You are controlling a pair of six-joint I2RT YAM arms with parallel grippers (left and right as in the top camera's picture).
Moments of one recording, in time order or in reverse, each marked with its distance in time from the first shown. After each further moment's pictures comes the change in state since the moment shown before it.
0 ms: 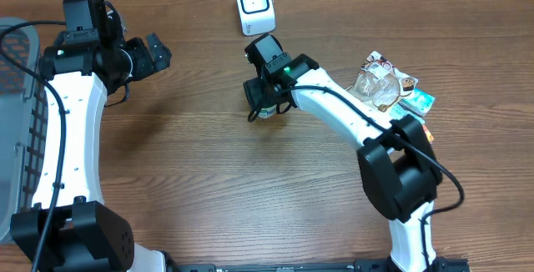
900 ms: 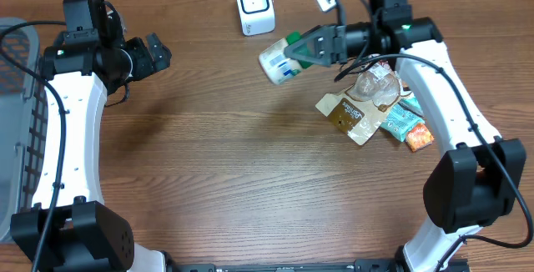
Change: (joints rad) left arm 0.000 0.000 0.000 0.000 0.000 0.000; right arm -0.441 -0.216 0.000 0.059 -1.439 -0.242
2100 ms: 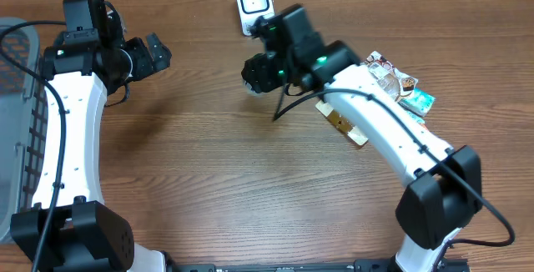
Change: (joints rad) left arm 0.000 0.000 0.000 0.000 0.000 0.000; right arm 0.416 -0.001 0.038 -0.040 1.374 0.094
